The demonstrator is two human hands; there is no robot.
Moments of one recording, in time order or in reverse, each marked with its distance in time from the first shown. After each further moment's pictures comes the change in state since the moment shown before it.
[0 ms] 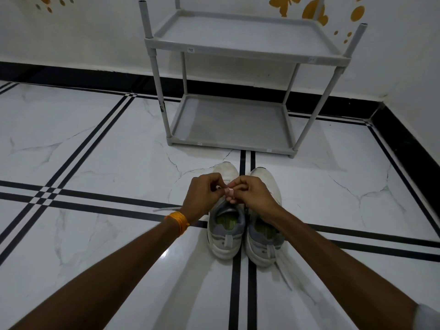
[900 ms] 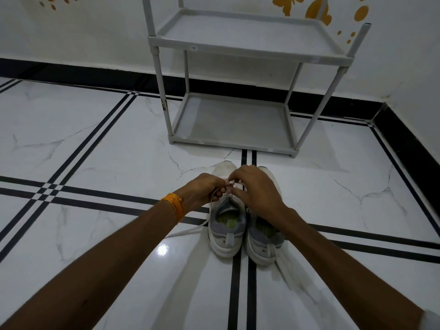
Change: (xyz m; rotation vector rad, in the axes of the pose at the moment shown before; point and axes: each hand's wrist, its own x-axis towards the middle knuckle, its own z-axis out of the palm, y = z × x) left_hand 0.022 0.022 -0.013 -0.635 -0.320 -0.747; right_hand -0.008 -0.014 -0.004 -0.807 0.163 -0.536
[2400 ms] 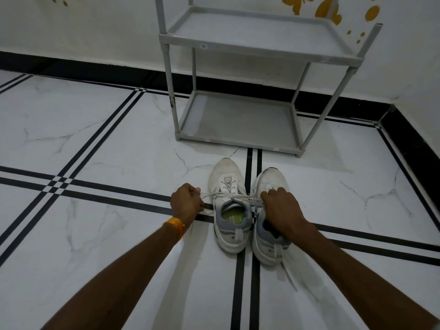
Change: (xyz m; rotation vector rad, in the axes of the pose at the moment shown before) left_hand 0.009 -0.082 -0.034 0.286 0.700 0.255; right_hand -0.043 0.039 0.006 -0.576 -0.386 0.143
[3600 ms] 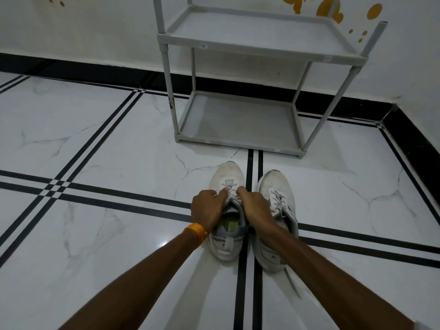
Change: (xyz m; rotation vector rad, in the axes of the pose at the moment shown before) left_hand -0.017 0.019 0.036 0.127 -0.100 0.162; right_hand 0.024 -0.070 -0.017 1.207 -0.024 0.543
